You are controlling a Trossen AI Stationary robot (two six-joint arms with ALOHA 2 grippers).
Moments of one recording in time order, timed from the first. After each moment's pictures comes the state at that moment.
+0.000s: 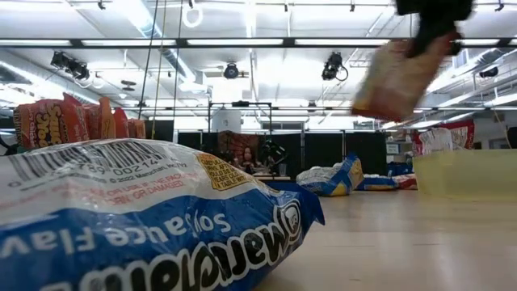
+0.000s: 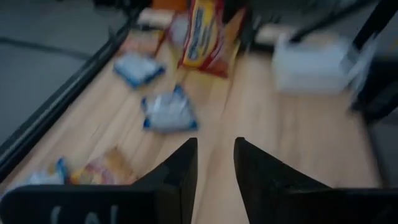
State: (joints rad) left arm -0.39 1.08 1.16 -0.62 -0.57 -0.37; right arm 0.14 0.95 0.98 -0.97 0.18 0.75
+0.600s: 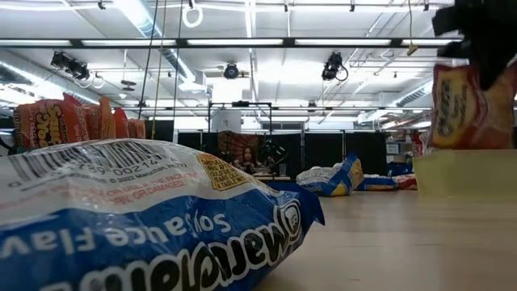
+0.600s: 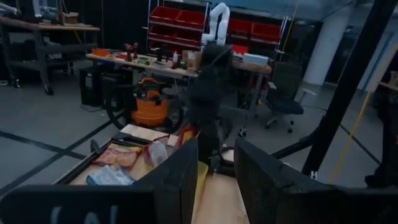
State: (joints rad) left arm -0.39 1.04 1.16 -0.10 -0.61 -0.19; right arm -0.02 0.87 1.00 -1.55 0.14 0.01
